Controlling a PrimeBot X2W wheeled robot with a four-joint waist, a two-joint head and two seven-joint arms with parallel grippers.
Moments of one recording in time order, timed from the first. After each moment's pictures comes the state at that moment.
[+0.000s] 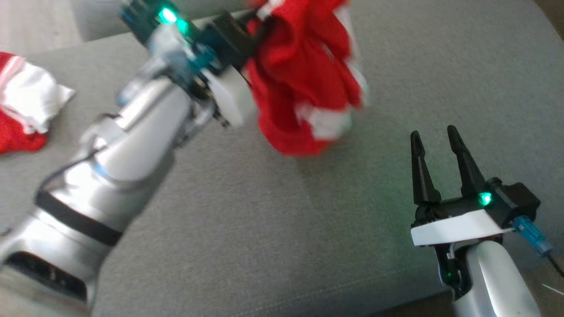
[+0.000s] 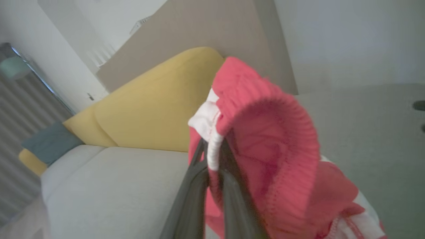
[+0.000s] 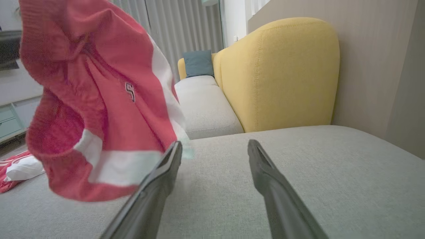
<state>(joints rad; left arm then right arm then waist) -1.00 0.25 -0.85 0.49 -0.23 -0.13 -0.15 -0.15 -0.05 0.11 0.17 0.17 0.13 -0.25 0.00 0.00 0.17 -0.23</state>
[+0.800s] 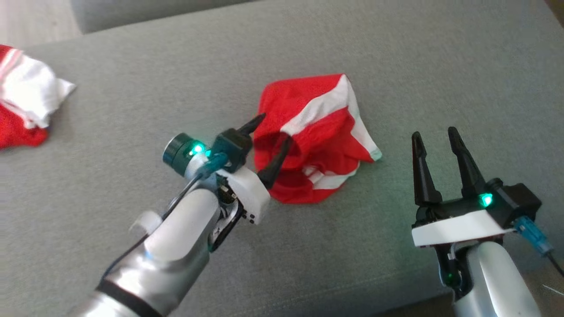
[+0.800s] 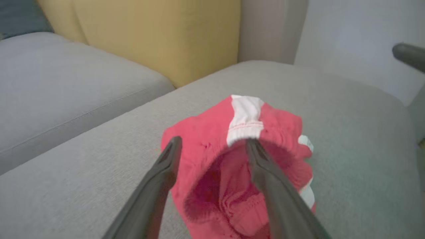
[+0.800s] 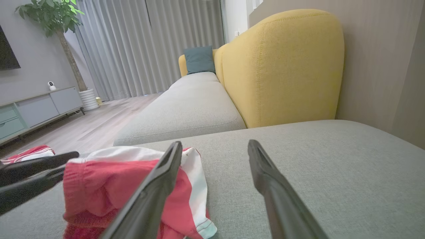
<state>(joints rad) -0.66 0.13 -0.86 0.62 -0.39 -0.01 -0.25 -0.15 -0.05 0.11 0.18 0.19 0.13 -0.25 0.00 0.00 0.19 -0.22</state>
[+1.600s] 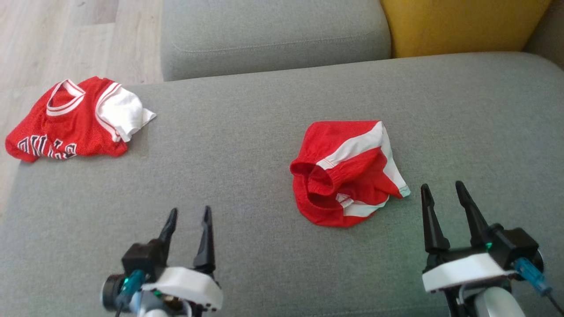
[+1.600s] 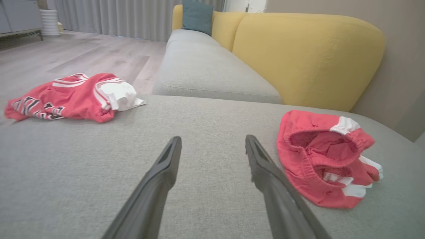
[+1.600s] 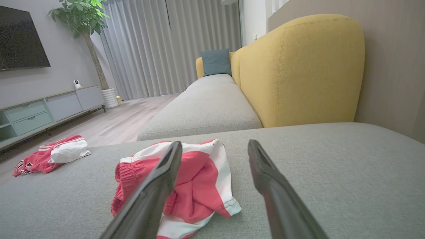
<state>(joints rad) 0.01 0.11 -0.40 0.19 -0.35 0.20 -0.25 0.00 -0.05 0.05 0.23 0.15 0.13 -0.25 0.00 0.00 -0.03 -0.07</state>
